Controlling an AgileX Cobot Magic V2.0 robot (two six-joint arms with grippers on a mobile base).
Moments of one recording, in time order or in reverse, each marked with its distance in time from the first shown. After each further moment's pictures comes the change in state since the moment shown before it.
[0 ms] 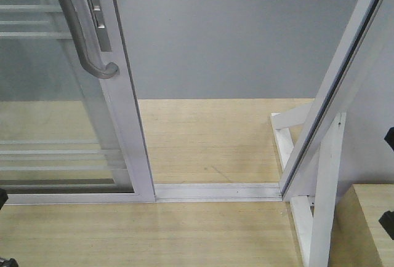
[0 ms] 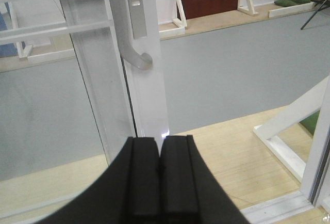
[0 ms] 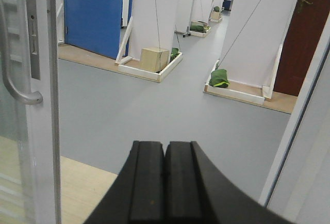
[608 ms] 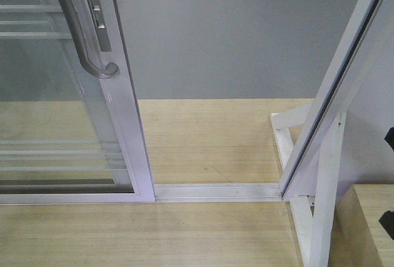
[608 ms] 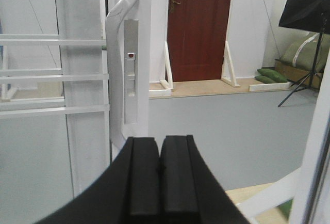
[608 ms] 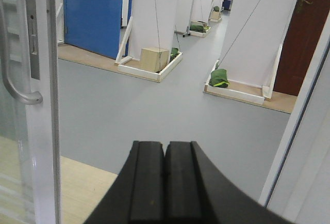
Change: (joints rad) left arm 0.000 0.110 -0.194 -0.106 -0.136 -0.013; right arm 0.000 0.000 0.000 0.000 0.000 0.000
